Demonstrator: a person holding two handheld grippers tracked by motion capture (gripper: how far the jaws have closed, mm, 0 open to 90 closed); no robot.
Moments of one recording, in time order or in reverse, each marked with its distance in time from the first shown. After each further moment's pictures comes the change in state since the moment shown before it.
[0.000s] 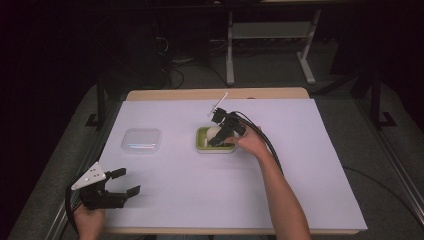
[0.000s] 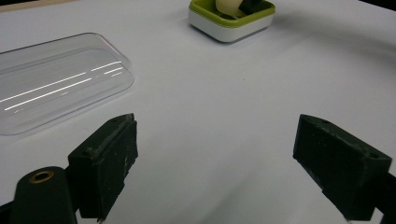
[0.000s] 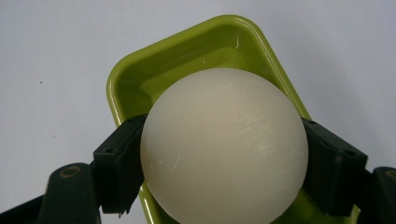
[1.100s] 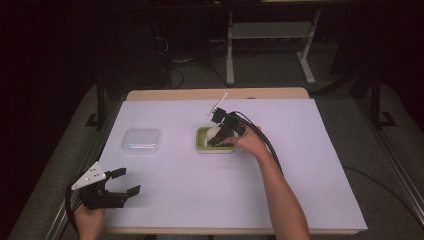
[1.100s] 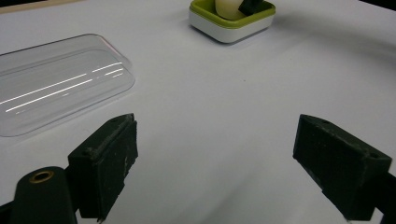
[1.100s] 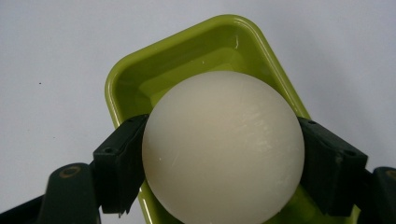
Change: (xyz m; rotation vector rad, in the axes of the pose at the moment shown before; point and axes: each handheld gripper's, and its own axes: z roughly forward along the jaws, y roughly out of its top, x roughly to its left) left arm 0.000 0.001 0.000 -0.001 0.001 0.004; right arm 0.000 0.001 0.001 0.006 0.001 0.011
